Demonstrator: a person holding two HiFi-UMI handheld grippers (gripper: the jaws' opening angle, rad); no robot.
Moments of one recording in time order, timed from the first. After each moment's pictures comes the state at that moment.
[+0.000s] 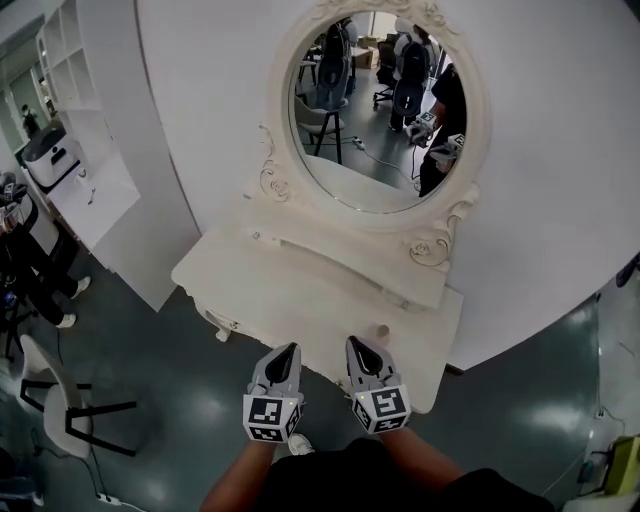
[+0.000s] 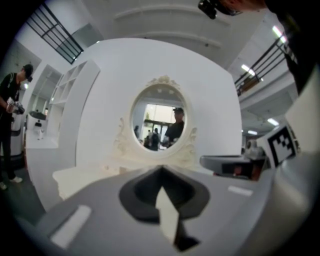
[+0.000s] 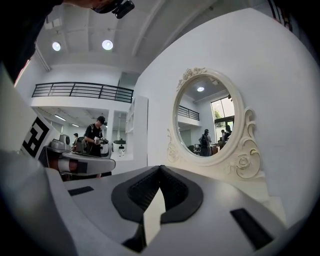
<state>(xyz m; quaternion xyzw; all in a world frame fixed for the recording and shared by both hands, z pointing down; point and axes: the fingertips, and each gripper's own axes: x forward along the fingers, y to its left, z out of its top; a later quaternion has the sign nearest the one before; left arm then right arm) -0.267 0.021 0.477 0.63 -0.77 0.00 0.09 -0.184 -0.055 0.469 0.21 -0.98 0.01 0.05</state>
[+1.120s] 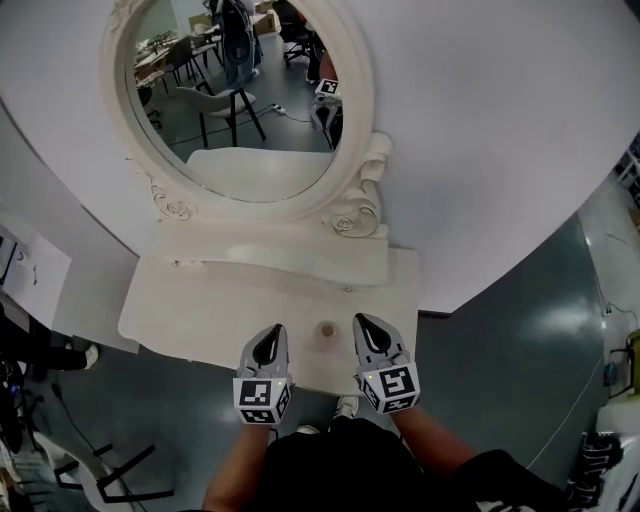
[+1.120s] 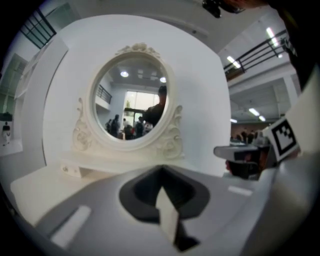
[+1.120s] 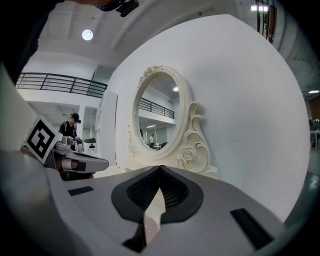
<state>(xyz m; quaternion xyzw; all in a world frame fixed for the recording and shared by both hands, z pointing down) -0.215 -0.140 0.514 0.72 -0.69 0.07 0.11 -0.073 -0.200 0.498 0.36 -0.93 0.05 0.06</state>
